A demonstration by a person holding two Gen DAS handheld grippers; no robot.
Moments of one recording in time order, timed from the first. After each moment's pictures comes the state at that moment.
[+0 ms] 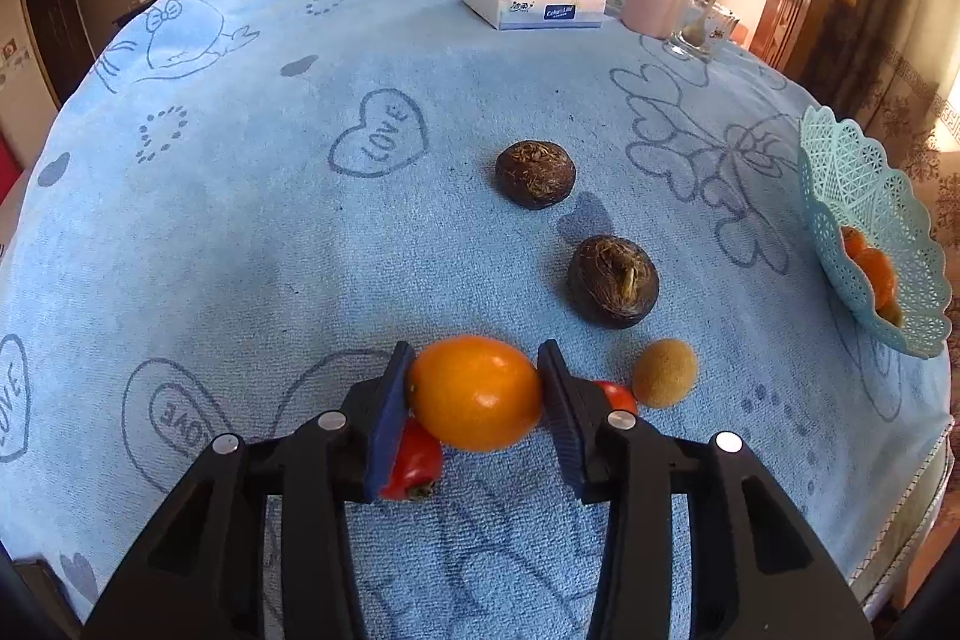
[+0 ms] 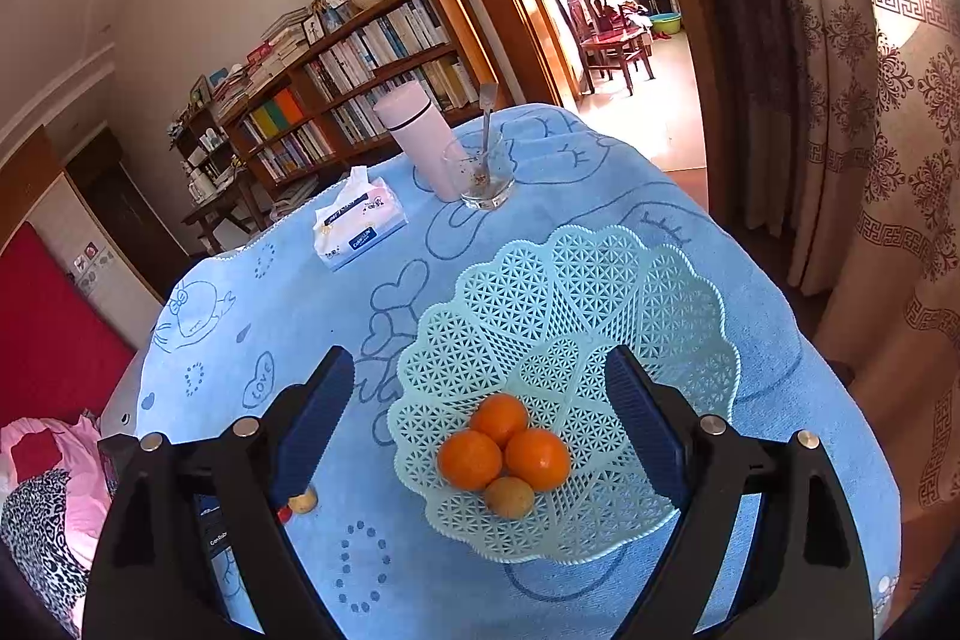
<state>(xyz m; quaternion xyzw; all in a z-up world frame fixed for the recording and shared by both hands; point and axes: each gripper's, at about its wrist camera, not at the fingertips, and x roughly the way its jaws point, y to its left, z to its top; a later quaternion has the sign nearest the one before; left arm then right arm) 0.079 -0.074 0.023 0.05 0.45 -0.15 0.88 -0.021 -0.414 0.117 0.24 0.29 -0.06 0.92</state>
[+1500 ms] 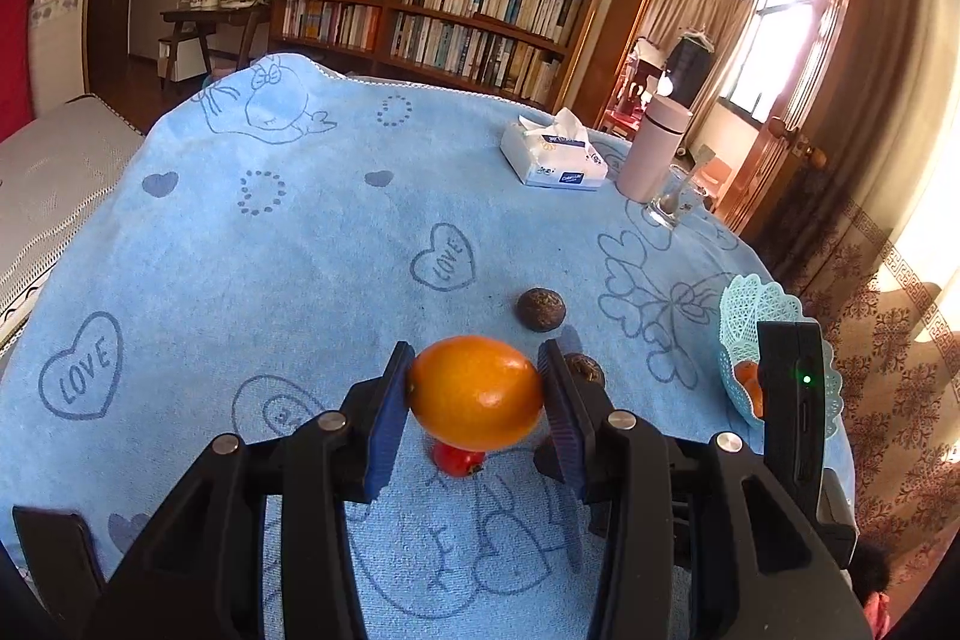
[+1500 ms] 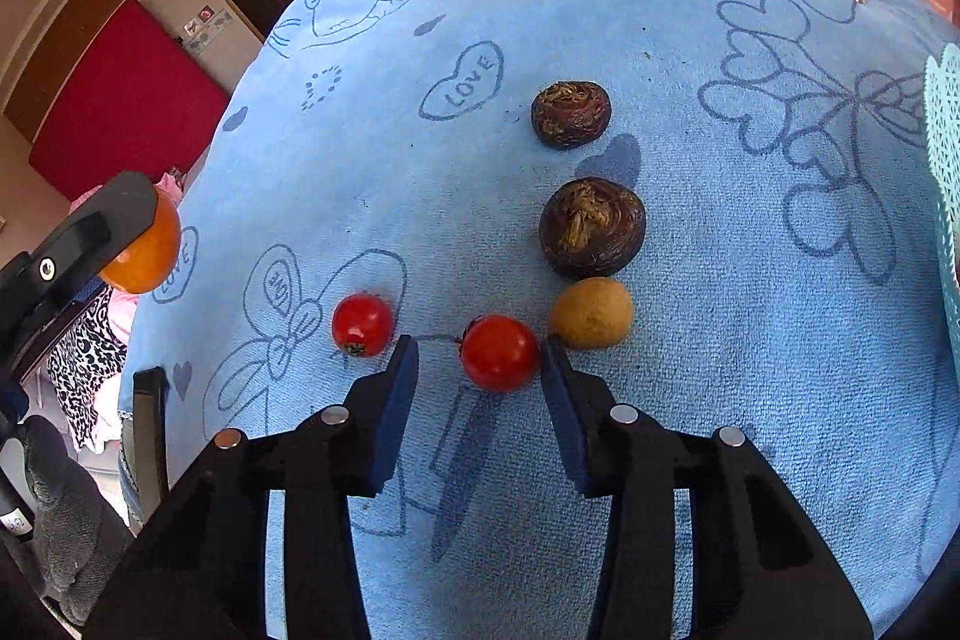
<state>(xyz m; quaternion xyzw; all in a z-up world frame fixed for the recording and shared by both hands) 0.027 -0.003 0.108 -0.08 0.35 -0.15 0.92 0.074 -0.188 0.009 0.13 0.49 0.17 0.85</state>
